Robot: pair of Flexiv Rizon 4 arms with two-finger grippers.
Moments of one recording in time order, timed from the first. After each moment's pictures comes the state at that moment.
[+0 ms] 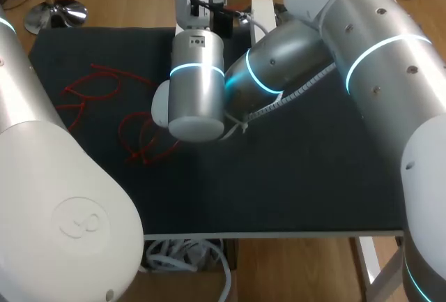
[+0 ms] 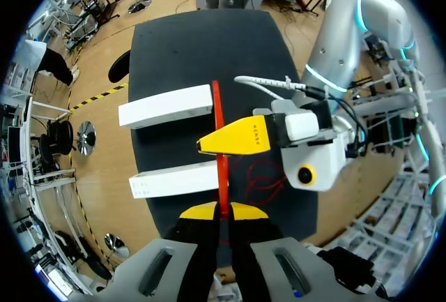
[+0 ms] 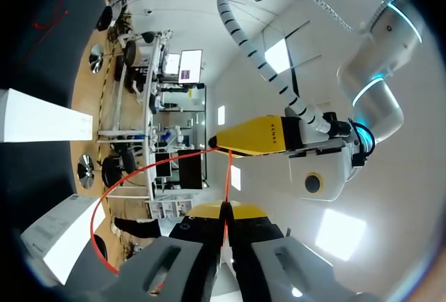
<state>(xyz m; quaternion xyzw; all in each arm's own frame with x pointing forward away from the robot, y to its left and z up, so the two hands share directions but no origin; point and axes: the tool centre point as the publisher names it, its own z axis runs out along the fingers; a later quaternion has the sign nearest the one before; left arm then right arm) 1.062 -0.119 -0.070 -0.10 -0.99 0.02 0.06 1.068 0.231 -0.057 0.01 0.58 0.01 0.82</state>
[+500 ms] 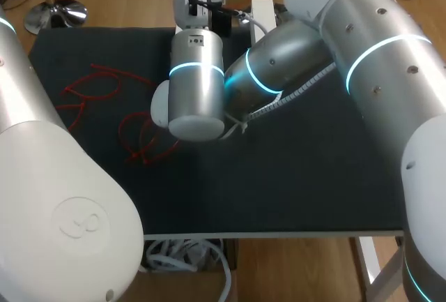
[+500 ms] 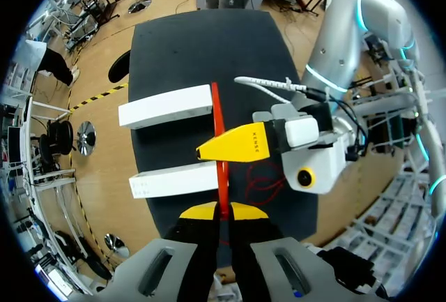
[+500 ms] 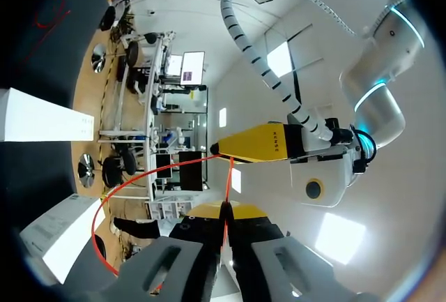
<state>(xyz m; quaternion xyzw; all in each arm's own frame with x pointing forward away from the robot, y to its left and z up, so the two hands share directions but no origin) 1.062 -0.119 -0.070 -0.10 -0.99 0.02 0.06 1.070 0.236 -0.058 0.00 0.58 0.00 0.81</state>
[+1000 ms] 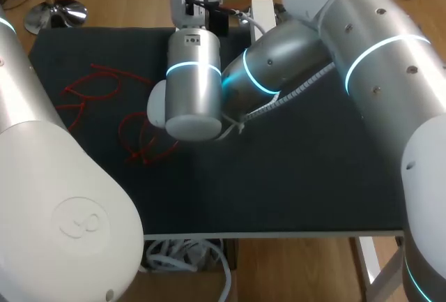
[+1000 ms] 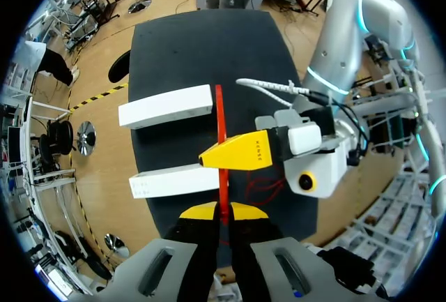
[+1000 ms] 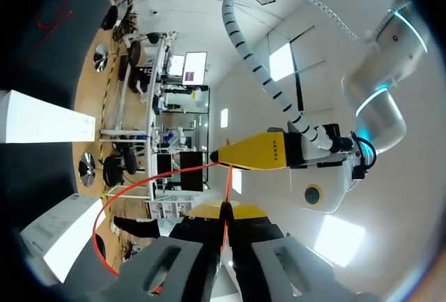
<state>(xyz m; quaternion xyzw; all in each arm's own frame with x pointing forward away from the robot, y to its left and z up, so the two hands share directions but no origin) 1.062 -0.119 -0.070 -0.10 -0.99 0.02 0.06 1.069 0.242 -0.057 0.00 0.58 0.00 0.81</state>
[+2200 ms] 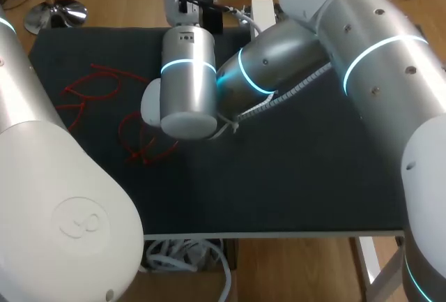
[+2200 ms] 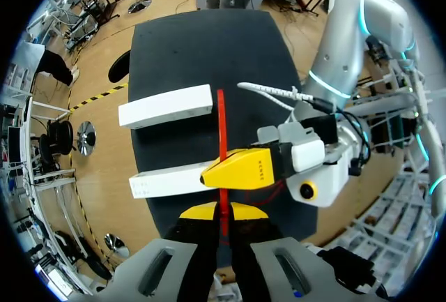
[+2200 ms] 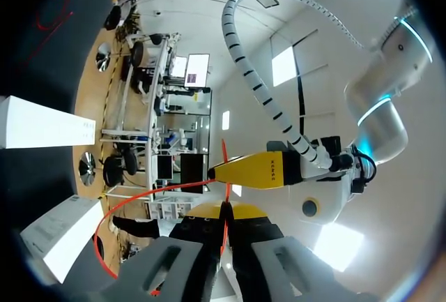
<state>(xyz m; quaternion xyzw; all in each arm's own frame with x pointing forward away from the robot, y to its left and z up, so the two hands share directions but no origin) 1.063 -0.119 -0.070 -0.10 -0.99 0.02 0.06 1.071 0.256 -0.053 -0.01 0.59 -0.01 0.81</state>
